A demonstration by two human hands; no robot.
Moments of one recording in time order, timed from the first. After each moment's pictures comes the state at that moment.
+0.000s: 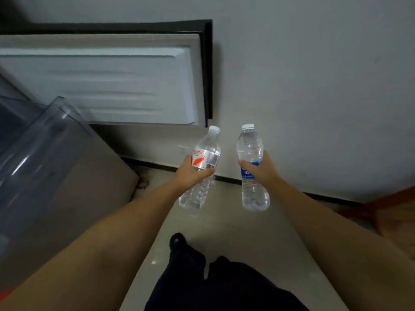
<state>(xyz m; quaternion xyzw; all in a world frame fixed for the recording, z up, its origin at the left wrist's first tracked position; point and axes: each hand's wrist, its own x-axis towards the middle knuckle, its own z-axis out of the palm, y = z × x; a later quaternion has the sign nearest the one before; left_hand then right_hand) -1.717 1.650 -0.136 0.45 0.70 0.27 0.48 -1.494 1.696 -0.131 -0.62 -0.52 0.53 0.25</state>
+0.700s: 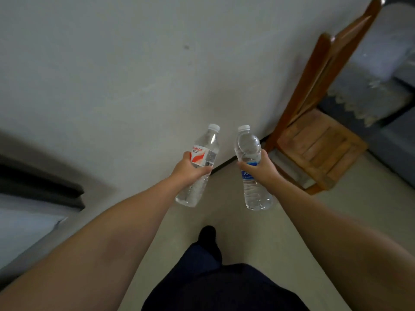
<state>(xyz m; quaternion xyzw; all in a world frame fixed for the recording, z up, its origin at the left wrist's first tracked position) -1.457 1.812 -0.153 0.67 0.53 0.03 0.52 -1.277 1.682 -0.158 -0.80 -0.23 0.39 0.40</state>
